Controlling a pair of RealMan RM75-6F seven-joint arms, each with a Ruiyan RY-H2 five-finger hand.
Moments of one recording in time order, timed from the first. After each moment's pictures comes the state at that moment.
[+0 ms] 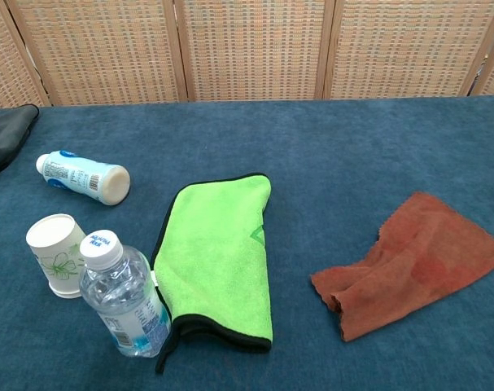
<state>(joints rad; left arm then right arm) -0.10 -1.16 -0.04 -1.74 1.47 1.48 0.19 0.07 -1.14 0.05 -1.62 -1.53 1.50 -0.12</state>
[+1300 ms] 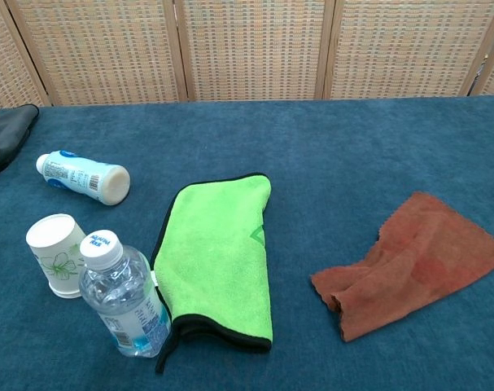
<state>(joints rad) -0.36 -1.04 -0.11 -2.11 1.06 1.15 0.66 0.06 -1.13 0.05 -1.63 -1.52 1.49 -0.09</state>
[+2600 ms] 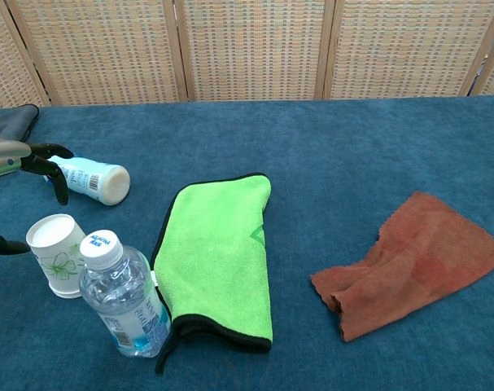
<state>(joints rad) -0.57 -1.27 -0.05 -2.08 0.82 1.24 0.86 0.06 -1.12 0.06 -1.62 -1.52 1.51 -0.05</state>
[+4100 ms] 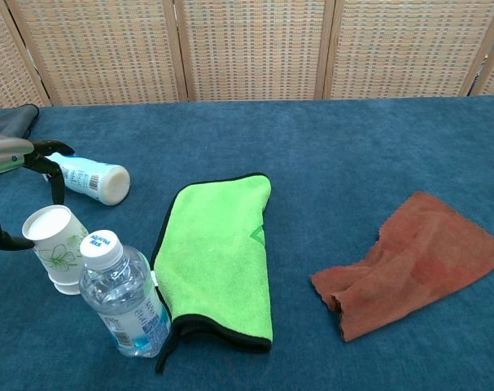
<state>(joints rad) -0.62 -1.27 -0.02 -2.06 0.80 1.27 0.82 0.06 -1.12 0.06 -1.62 -1.52 1.51 -0.05</state>
